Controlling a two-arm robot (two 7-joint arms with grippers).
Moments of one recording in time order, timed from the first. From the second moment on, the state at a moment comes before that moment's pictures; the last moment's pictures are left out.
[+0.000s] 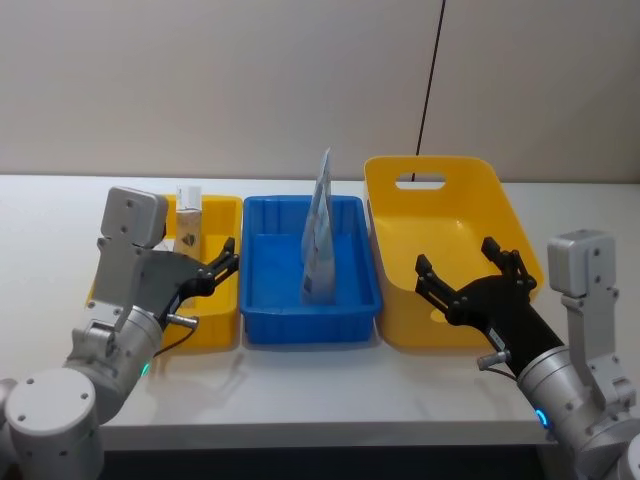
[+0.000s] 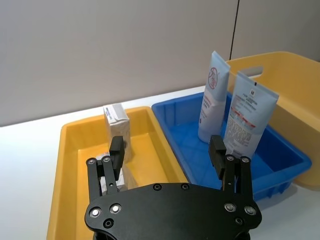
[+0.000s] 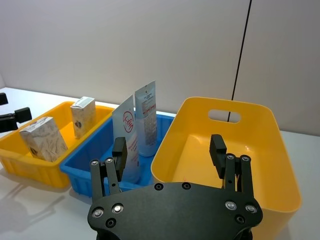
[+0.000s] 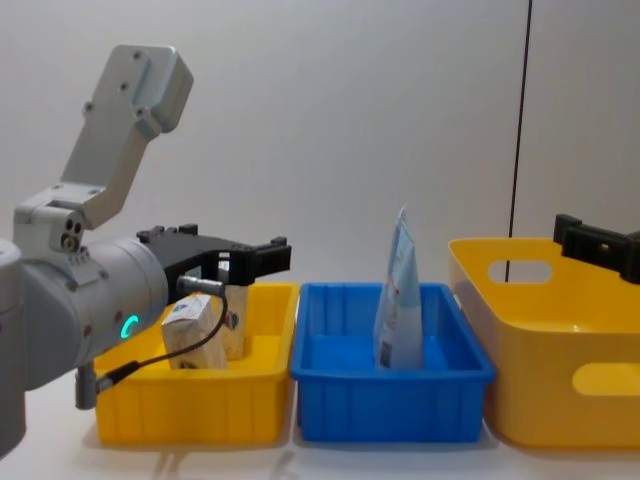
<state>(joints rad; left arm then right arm) -0.29 0.22 0.42 -1.54 -0.24 0.16 0.06 -0.01 0.34 -0.23 -1.77 0.29 0.03 0.07</state>
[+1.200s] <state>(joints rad) -0.24 0.20 0.34 -1.55 -0.26 0.30 0.08 -0.01 0.34 -0.23 -1.77 0.29 0.03 0.07</state>
